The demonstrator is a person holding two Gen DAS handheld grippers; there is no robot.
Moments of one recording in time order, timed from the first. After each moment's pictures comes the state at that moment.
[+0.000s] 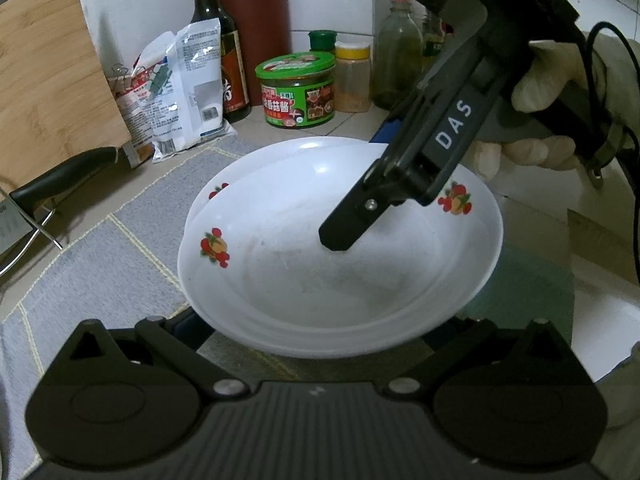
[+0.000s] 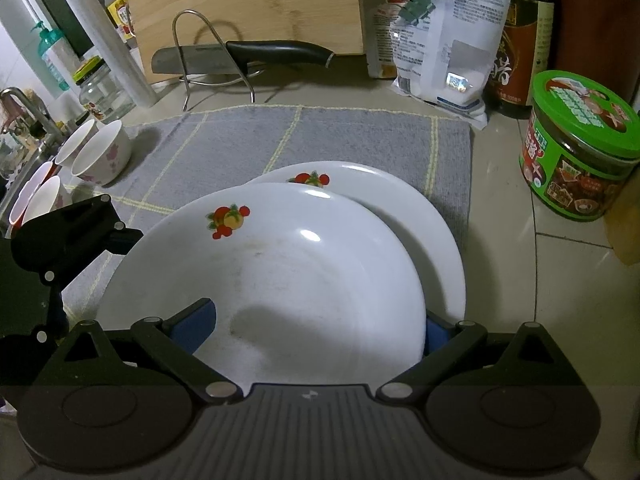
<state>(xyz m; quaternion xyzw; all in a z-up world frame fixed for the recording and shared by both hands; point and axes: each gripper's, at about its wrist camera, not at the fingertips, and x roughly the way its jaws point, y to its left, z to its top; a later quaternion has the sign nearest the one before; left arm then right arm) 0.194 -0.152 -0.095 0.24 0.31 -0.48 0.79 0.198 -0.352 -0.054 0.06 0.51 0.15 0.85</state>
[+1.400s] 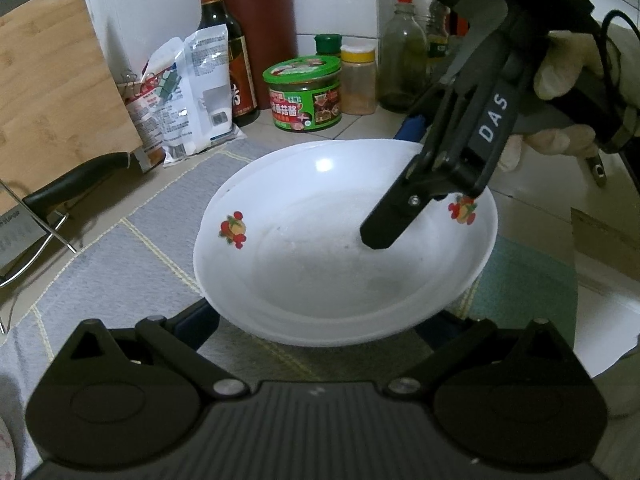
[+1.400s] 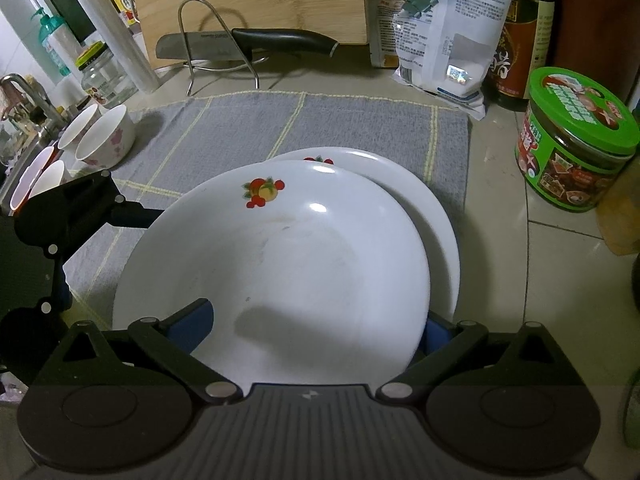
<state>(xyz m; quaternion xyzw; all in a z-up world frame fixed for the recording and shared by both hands) 0.194 -0.144 -0.087 0.25 0.30 -0.47 0.79 0.188 -0.350 -0.045 0.04 0.53 0.15 0.84</state>
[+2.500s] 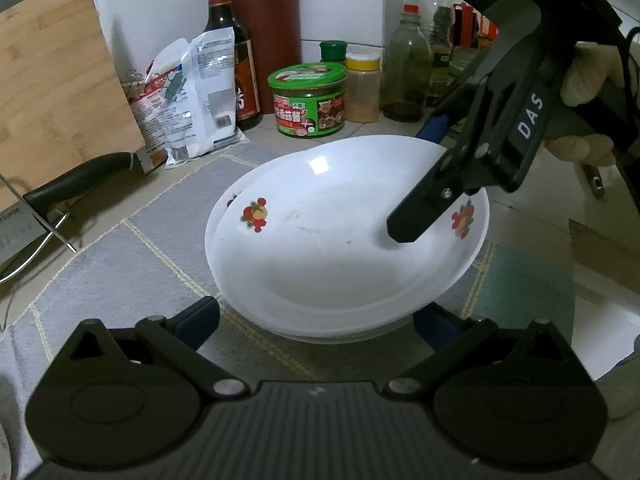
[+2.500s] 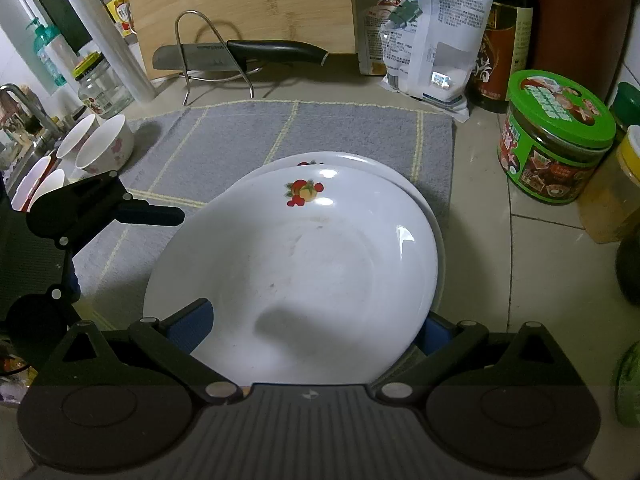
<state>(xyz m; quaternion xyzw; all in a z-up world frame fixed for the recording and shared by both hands) 0.197 -0.143 -0.084 0.23 0.30 -0.47 0.79 0.176 -0.354 -0.035 0.05 0.52 0.13 0.84</state>
